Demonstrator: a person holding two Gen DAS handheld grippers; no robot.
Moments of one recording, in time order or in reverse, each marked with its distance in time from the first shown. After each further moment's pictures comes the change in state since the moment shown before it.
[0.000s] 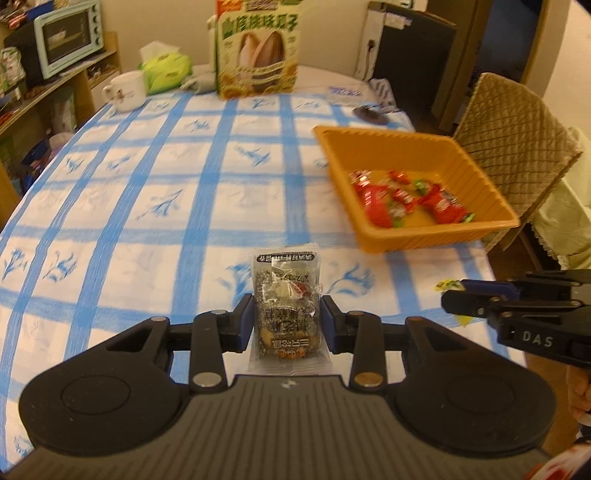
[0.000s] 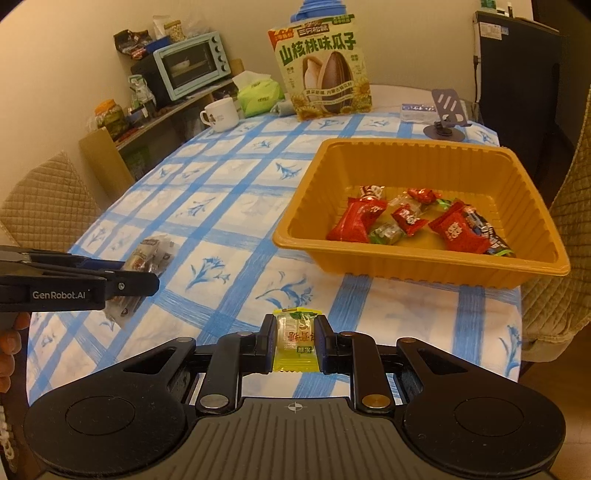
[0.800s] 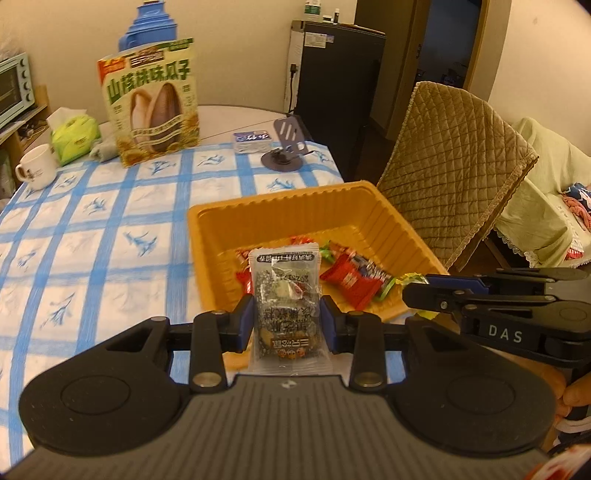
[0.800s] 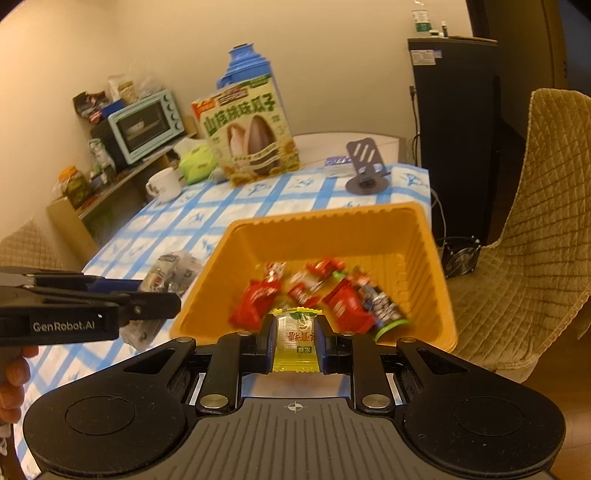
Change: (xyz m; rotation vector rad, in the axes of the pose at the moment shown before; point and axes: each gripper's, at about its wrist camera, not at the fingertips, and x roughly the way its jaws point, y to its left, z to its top) left arm 0.045 -0.111 0.083 0.128 -0.073 -0.118; right arm -0.032 -0.099 0.053 0.102 -0.144 -0.064
